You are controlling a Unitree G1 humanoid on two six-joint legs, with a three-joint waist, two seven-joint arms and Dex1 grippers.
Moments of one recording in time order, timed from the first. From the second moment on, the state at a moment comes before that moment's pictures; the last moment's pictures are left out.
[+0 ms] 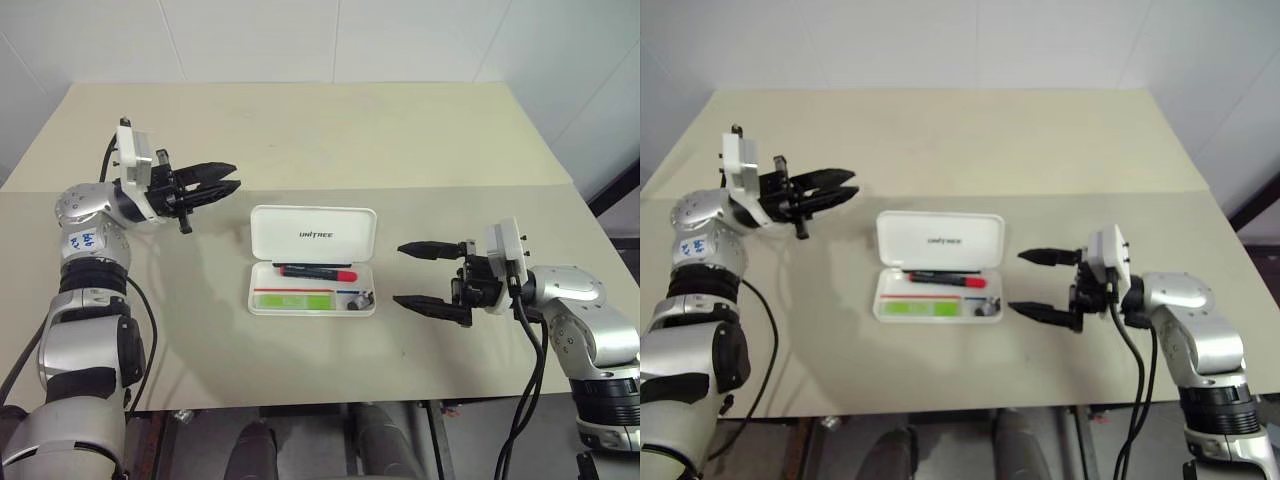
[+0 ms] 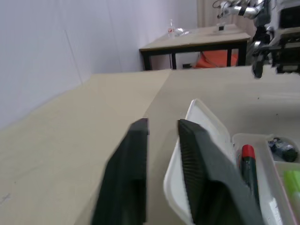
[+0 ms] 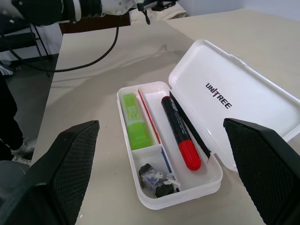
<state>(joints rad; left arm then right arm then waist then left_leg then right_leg) -1.05 0.62 0.19 1.07 -0.36 -0.26 -1.44 -0.31 -0.67 -0.12 -0.16 0.61 0.33 1.25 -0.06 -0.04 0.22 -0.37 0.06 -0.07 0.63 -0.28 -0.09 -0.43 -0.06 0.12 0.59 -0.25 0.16</state>
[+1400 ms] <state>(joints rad) -0.91 0.65 -0.40 0.80 -0.47 -0.30 -1.50 -0.41 -0.78 -0.20 0.08 0.65 0.27 1.46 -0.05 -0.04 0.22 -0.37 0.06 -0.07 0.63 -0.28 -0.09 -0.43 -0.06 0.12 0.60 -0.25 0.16</state>
